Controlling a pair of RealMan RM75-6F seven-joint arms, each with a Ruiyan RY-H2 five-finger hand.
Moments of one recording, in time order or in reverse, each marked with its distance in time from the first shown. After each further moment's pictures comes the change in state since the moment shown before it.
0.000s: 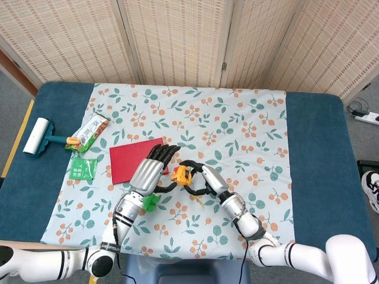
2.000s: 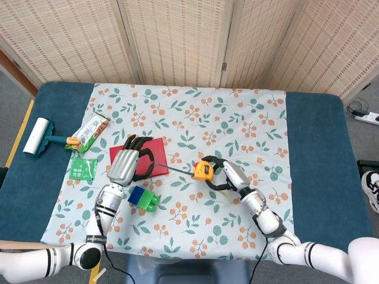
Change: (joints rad) left arm 0.056 0.096 -0.028 0.043 -0.039 0.015 -0.134; right arm -0.065 0.155 -0.036 -0.036 0.016 -0.003 -0.032
